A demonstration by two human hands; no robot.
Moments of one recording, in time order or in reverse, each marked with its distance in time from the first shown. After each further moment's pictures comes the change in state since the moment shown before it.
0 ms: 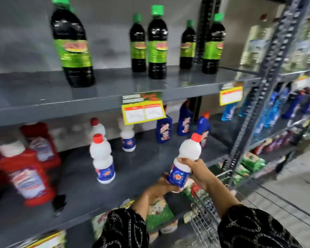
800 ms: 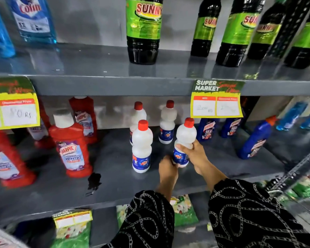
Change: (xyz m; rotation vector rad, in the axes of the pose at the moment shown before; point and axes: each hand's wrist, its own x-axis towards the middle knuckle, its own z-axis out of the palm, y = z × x) left_hand 0.033 0.024 0.037 0.442 0.650 0.110; right_hand 0.019 -0.005 -0.003 -0.233 0.220 -0.150
